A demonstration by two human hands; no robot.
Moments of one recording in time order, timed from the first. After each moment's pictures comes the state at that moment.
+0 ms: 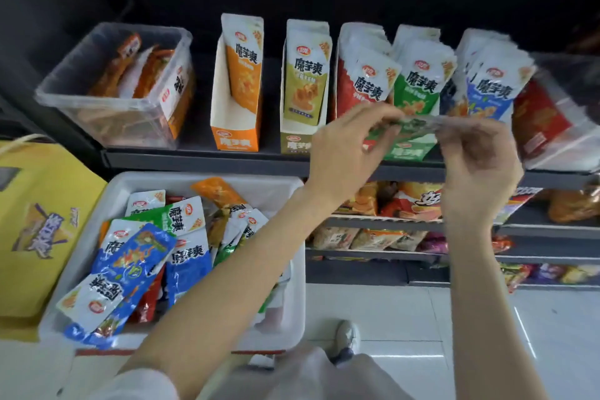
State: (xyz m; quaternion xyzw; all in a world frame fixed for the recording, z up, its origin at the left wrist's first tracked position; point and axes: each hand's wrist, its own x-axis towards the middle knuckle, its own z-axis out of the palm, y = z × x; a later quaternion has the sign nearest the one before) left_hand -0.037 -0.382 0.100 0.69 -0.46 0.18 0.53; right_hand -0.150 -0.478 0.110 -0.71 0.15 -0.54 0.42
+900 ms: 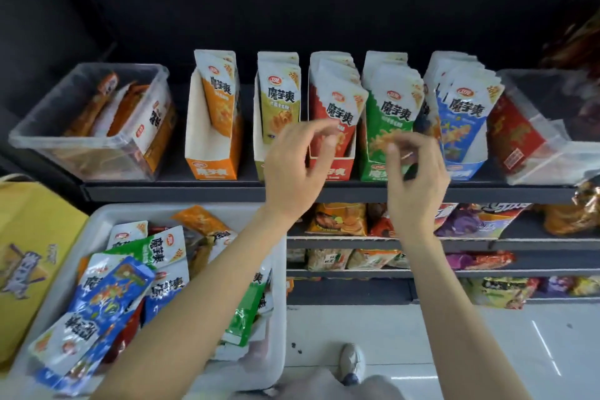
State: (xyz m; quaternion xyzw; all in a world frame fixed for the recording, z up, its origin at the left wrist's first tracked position) left_hand -0.012 -0.389 0.087 0.72 -0.43 0.20 0.51; right_hand -0.117 -0.515 0.073 -0.78 0.18 -0.52 0.28
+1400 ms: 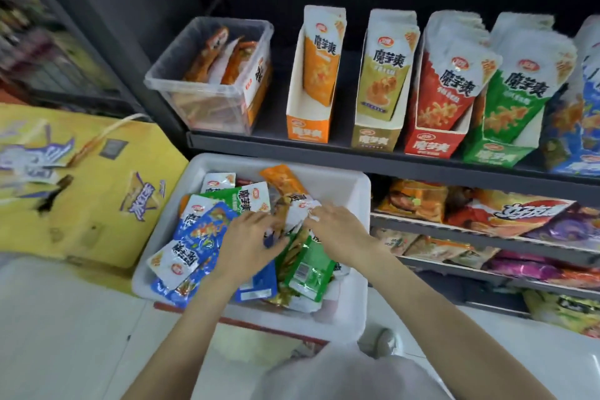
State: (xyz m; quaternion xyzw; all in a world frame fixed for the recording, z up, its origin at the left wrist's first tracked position) left_hand -0.012 -0.153 -0.029 0.94 -0.31 -0.03 0.17; right_hand -0.053 -0.341 -0.024 -0.98 -0.11 0.15 0.02
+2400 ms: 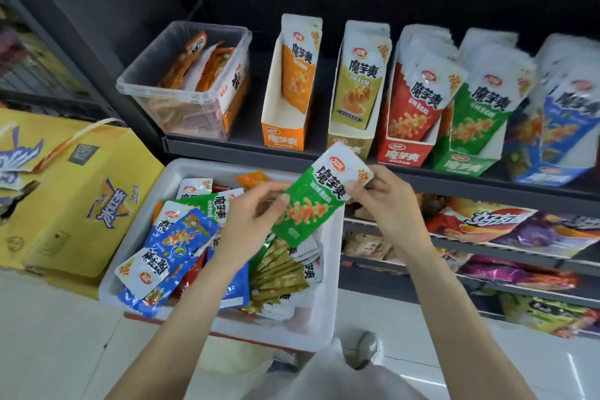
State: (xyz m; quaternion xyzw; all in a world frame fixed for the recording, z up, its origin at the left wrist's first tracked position) left_hand -0.027 -0.217 0.044 0.79 -0.19 -0.10 0.57; right_hand -0.094 -0.416 0.055 -0.75 0.19 -0.11 0.62
